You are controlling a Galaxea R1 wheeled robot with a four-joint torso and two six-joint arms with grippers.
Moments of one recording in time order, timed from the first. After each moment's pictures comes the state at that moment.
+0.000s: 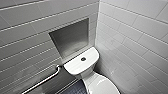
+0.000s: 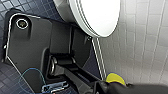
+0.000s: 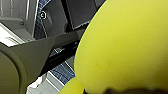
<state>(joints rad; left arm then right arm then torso) 0.89 2.07 -1.15 0.26 0.32 -0.65 -1.46 2.64 -2.06 0.04 0.21 0.16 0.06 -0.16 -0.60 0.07</state>
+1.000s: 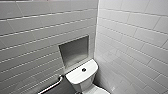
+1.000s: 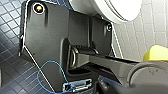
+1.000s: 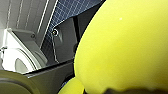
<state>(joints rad) 1.31 2.38 -1.68 0.55 0.10 -0.65 -1.48 2.66 -2.08 0.04 0.20 0.16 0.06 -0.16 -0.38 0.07</state>
